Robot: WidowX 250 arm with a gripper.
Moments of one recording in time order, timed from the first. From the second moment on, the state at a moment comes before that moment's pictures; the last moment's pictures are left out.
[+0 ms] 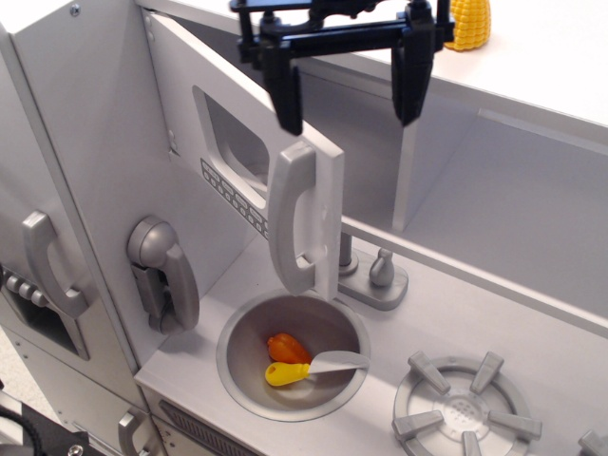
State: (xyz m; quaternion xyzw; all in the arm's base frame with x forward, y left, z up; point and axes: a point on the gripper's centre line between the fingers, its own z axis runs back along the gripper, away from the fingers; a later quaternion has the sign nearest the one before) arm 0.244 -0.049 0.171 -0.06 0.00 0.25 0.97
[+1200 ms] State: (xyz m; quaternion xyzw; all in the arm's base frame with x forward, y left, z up) arm 0.261 0.058 0.103 0.02 -0.04 0.30 0.95
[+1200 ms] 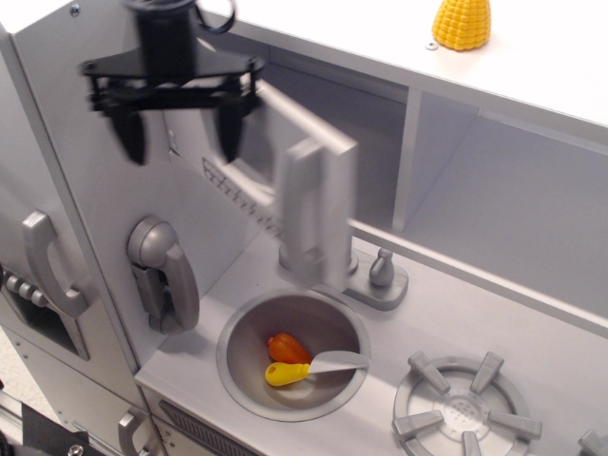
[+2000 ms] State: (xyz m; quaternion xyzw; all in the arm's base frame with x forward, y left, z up) arm 0.293 0.033 0.095 0.03 -0.08 0.31 0.95
